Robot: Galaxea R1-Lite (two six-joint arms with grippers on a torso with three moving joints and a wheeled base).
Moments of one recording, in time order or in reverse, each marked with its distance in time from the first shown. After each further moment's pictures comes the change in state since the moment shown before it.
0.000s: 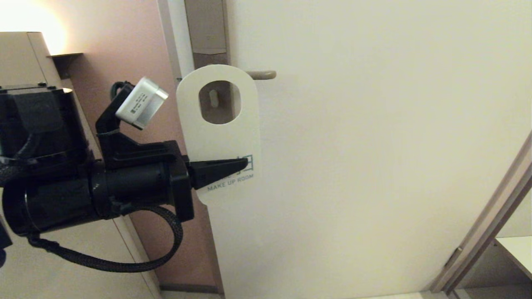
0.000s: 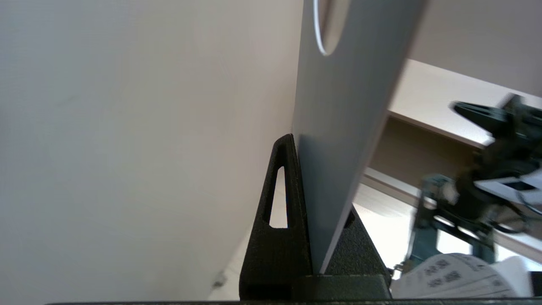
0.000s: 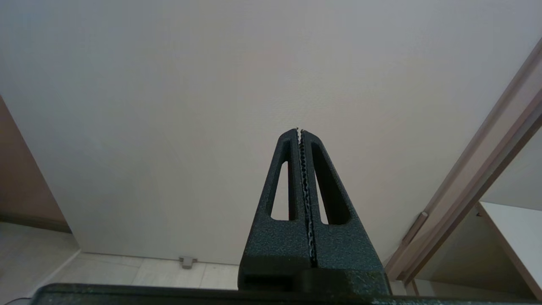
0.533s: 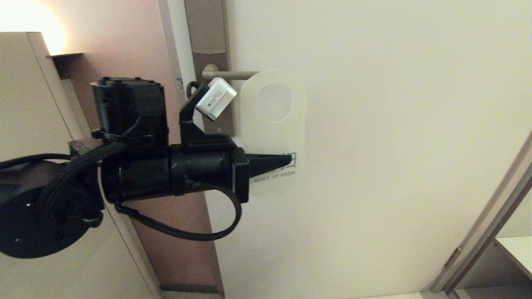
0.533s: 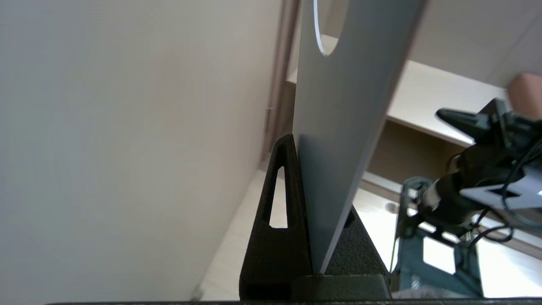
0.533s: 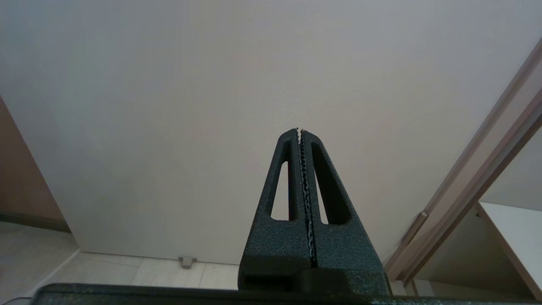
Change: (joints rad) left arm -0.080 0.214 -0.191 0.001 -0.043 -0.025; right arm 0.000 0.000 0.000 0.000 0.000 -0.003
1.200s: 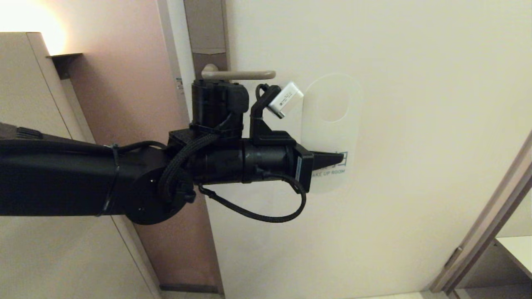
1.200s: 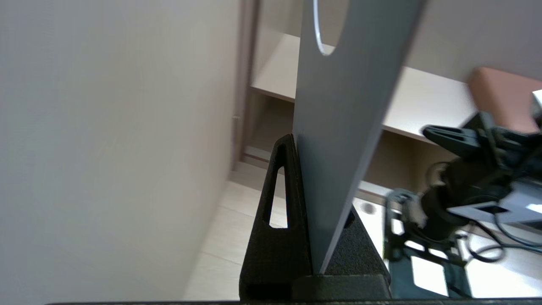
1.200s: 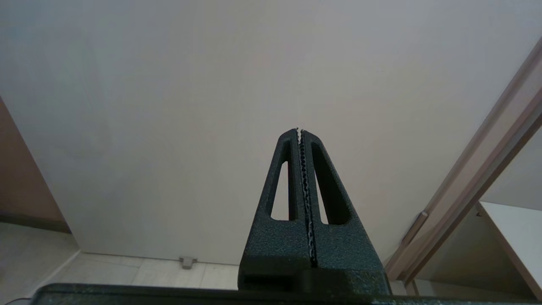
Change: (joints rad) left arm -0.104 0.241 -0.259 0.004 -0.038 -0.030; right arm 0.000 0.000 0.000 -0.001 0.000 0.002
